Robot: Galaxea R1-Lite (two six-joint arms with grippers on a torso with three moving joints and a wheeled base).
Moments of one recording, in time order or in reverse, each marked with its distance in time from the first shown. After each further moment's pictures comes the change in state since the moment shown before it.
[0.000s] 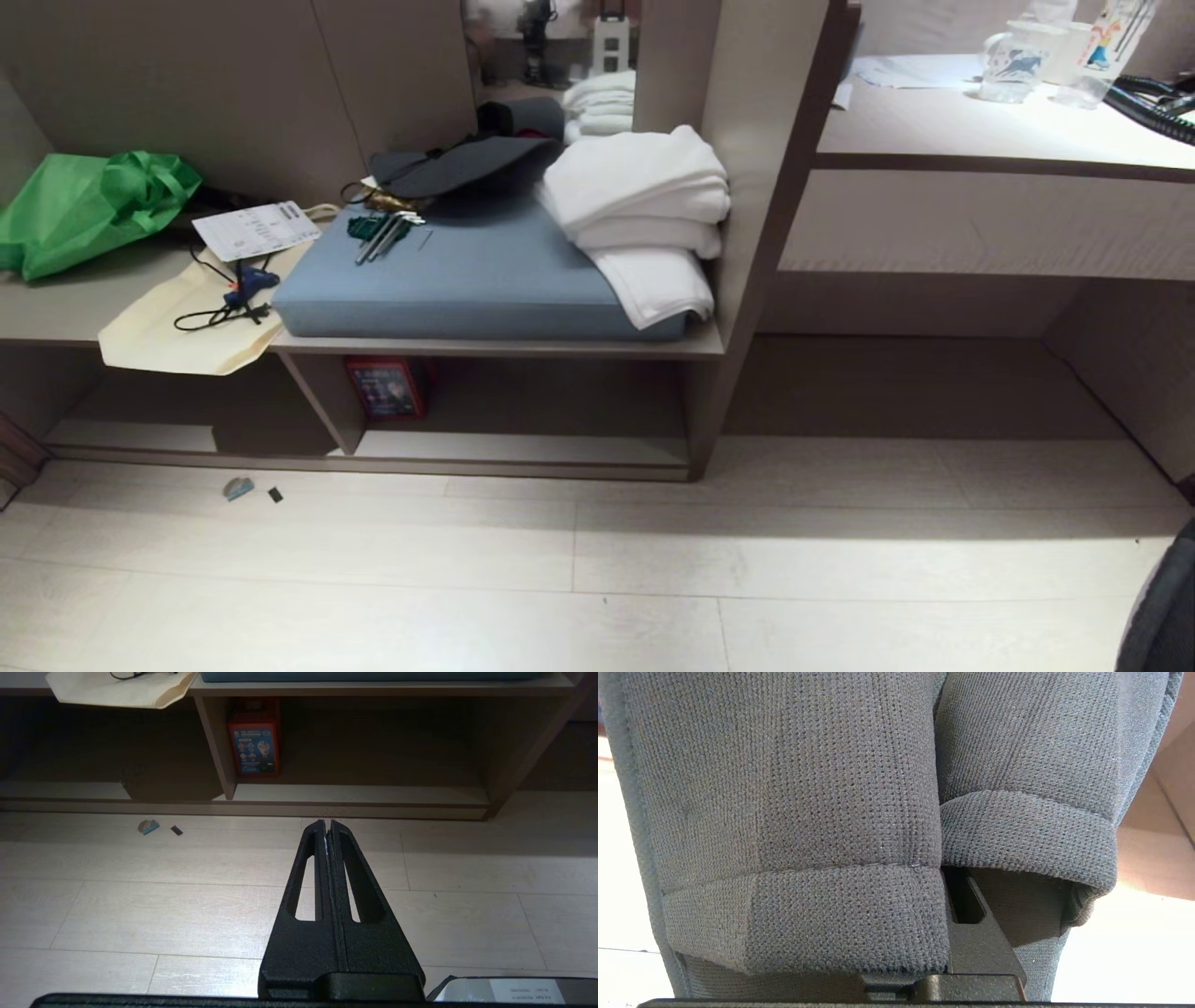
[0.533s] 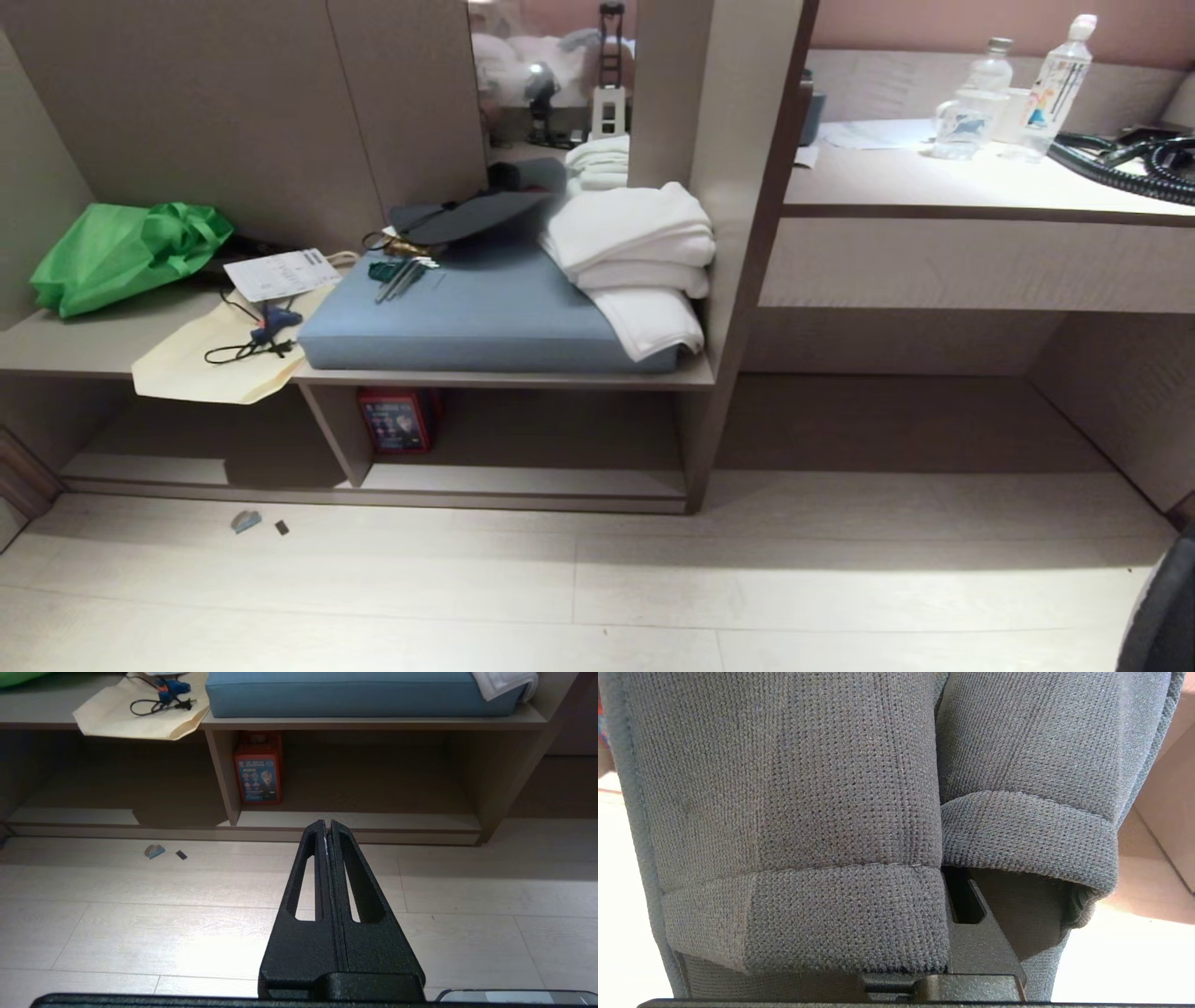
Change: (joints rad) left arm 0.000 0.000 0.000 0.000 0.000 0.000; right arm 0.000 0.000 0.000 0.000 -0.001 0.000
